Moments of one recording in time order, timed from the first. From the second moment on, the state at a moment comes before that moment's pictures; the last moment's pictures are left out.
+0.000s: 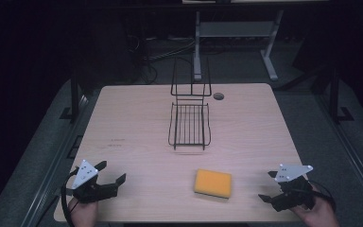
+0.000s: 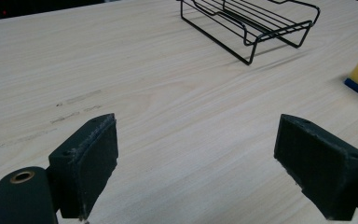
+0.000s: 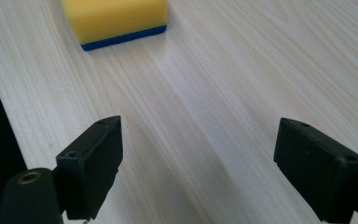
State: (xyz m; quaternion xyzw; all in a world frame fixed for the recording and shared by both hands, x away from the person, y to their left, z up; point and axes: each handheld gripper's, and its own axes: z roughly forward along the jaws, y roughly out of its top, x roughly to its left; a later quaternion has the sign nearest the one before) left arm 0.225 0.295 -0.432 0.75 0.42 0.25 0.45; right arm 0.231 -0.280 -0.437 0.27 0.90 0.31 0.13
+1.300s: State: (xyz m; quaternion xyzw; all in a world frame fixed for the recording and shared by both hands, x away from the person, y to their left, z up) left arm 0.225 0.301 -0.433 0.75 0.42 0.25 0.45; right arm 0.262 -0.208 -0.407 0.18 0.94 0.27 0.08
